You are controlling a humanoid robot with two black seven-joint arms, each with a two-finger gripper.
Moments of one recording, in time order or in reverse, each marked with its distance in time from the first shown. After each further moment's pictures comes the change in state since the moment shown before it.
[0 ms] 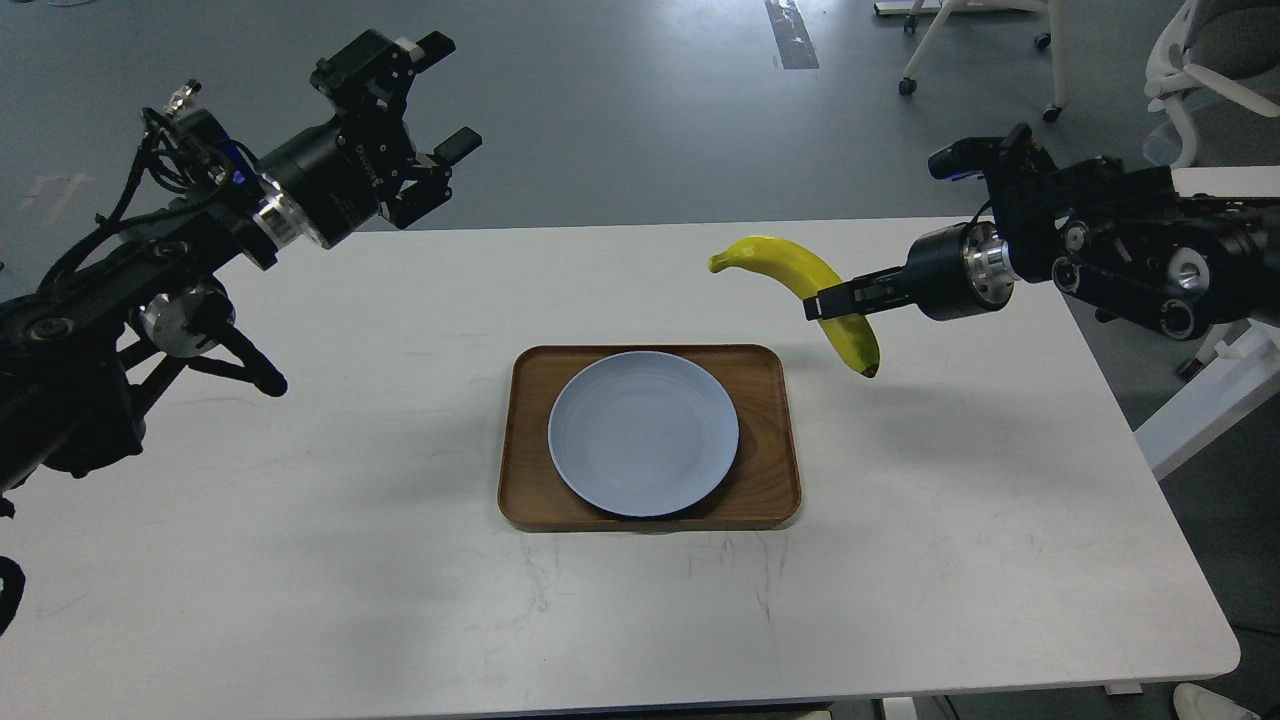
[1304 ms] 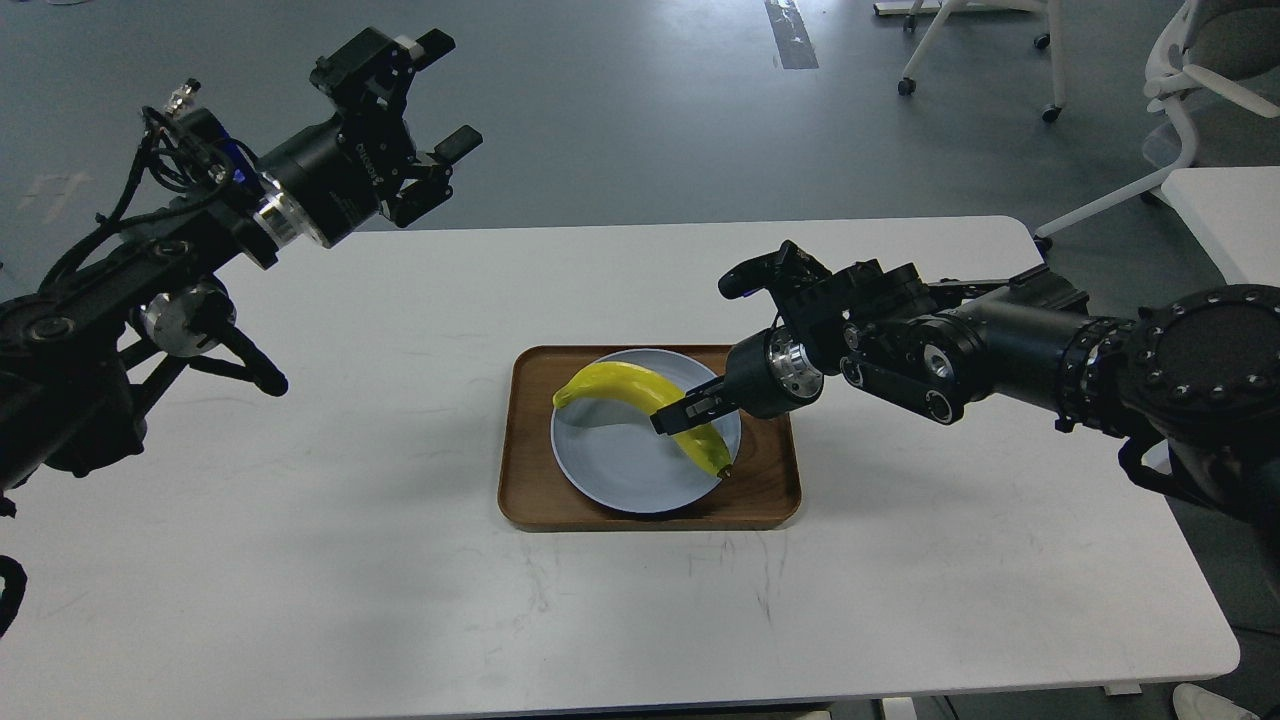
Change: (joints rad) left arm 0.002 -0.002 0.000 0.000 0.000 0.000 0.000; right arm -0.118 0.374 -0.052 -0.211 0.000 -0.001 0.000
